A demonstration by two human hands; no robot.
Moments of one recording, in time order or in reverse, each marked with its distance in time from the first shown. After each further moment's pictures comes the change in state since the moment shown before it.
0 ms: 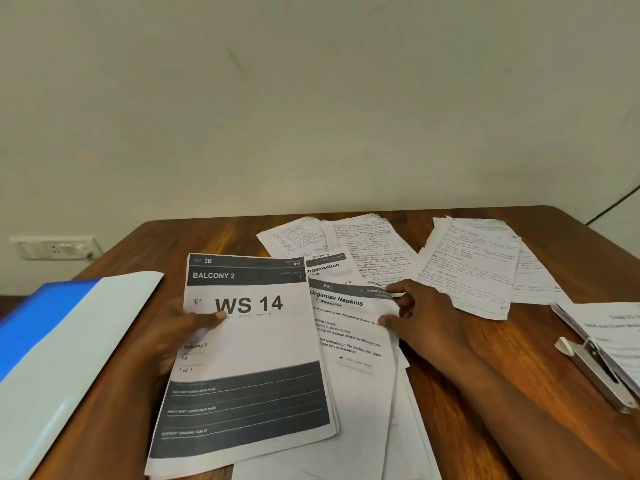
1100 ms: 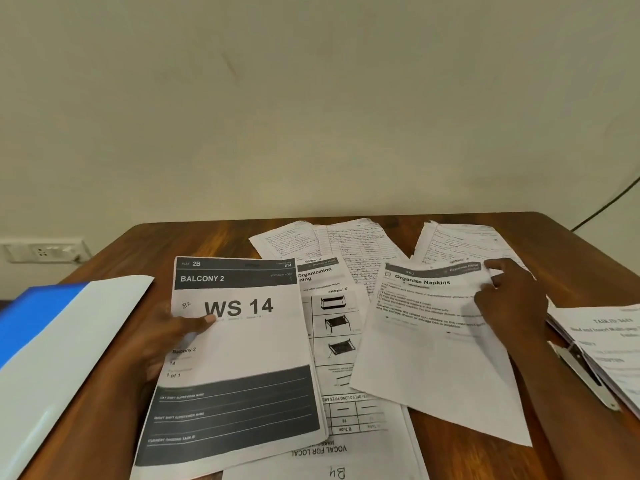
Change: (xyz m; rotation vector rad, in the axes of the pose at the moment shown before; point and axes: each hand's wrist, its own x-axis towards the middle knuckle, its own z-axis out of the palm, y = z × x) left_hand -0.008 0.005 0.001 -0.058 -0.019 0.010; right_hand 0.026 0.057 -0.087 -0.072 0.415 0.256
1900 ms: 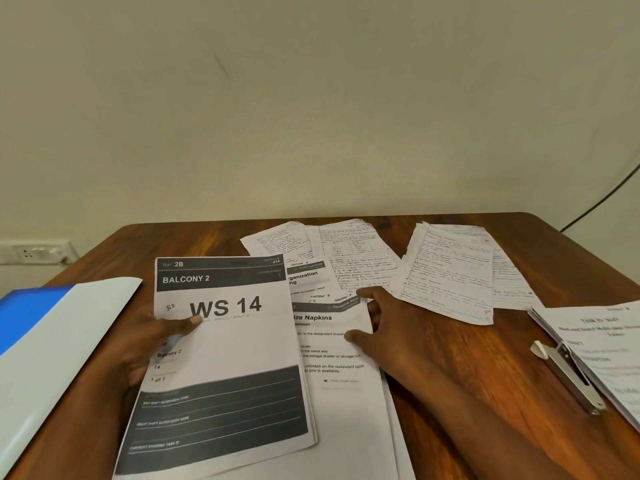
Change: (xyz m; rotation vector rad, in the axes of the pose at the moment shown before) left_hand 0.010 -0.007 -0.007 -0.024 0.049 0.031; right_hand -0.100 -0.066 0.067 0.265 -0.487 -0.247
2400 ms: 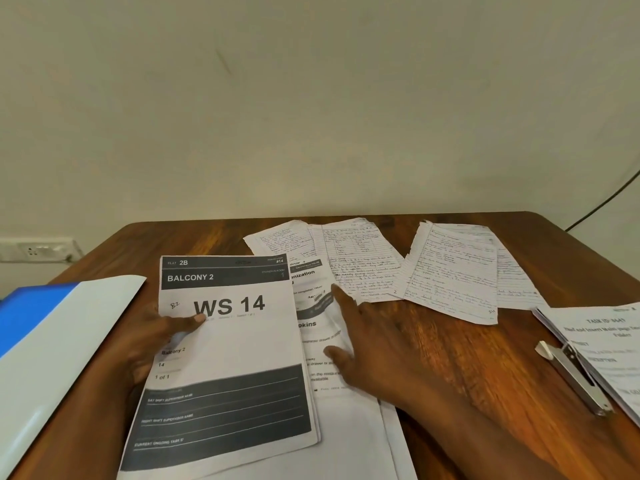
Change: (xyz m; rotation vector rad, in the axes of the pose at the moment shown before) left_hand 0.002 -0.003 -0.005 -0.049 -0.046 -0.036; right_hand -0.013 -0.018 0.014 -0.558 -0.208 -0.255
